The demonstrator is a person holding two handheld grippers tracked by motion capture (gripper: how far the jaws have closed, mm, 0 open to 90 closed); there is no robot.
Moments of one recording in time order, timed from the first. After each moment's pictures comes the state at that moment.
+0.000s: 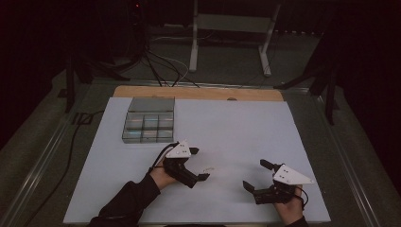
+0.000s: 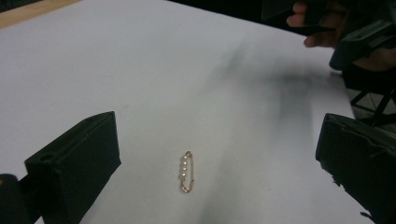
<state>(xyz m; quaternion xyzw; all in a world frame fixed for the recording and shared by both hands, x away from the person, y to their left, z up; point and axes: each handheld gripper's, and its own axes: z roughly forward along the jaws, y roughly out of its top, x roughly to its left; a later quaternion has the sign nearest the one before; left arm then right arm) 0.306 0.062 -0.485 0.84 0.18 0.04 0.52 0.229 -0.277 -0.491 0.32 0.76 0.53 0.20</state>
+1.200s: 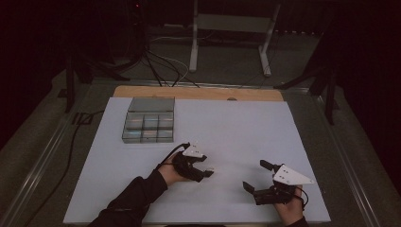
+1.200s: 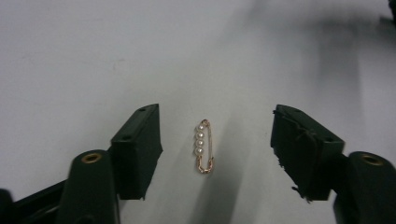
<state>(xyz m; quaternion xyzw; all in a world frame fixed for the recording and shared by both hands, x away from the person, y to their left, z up) 0.324 0.036 -0.509 0.89 0.19 0.02 0.42 0.228 -0.277 -0.491 0.32 0.76 0.53 0.20</state>
